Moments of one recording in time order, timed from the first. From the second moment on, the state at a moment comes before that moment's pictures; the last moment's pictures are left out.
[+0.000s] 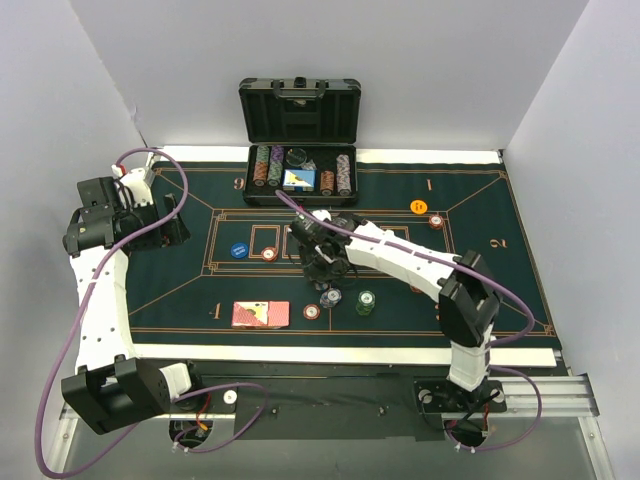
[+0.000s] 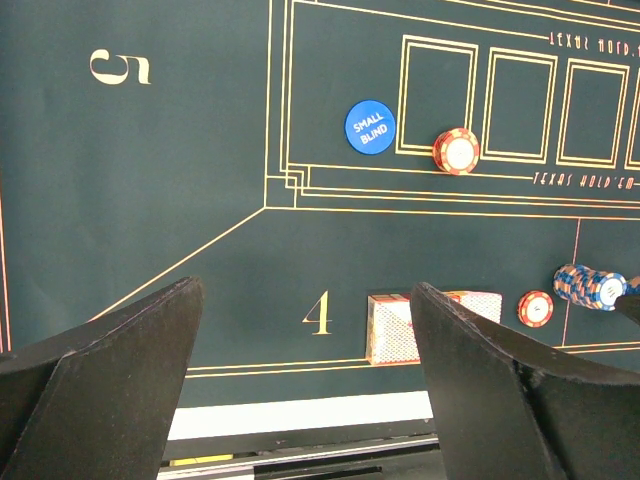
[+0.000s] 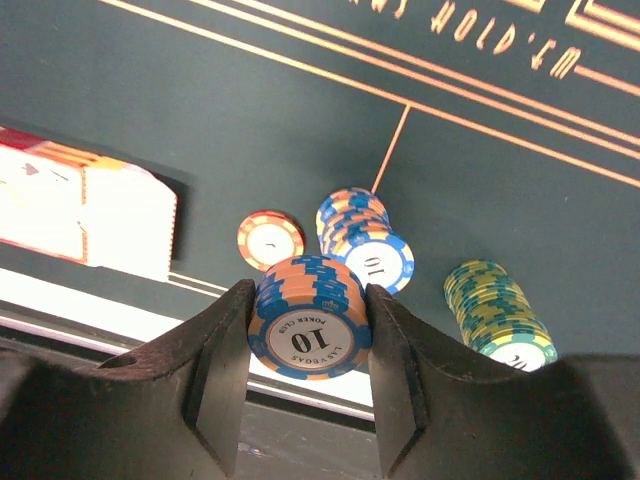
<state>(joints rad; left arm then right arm) 0.30 1.21 1.29 -0.94 0.34 0.04 0.92 1.85 1.51 -0.90 0.16 0.61</state>
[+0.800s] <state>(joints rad) 0.31 1.26 1.28 -0.93 0.34 0.04 0.94 2.45 2.19 -0.92 0.04 0.56</state>
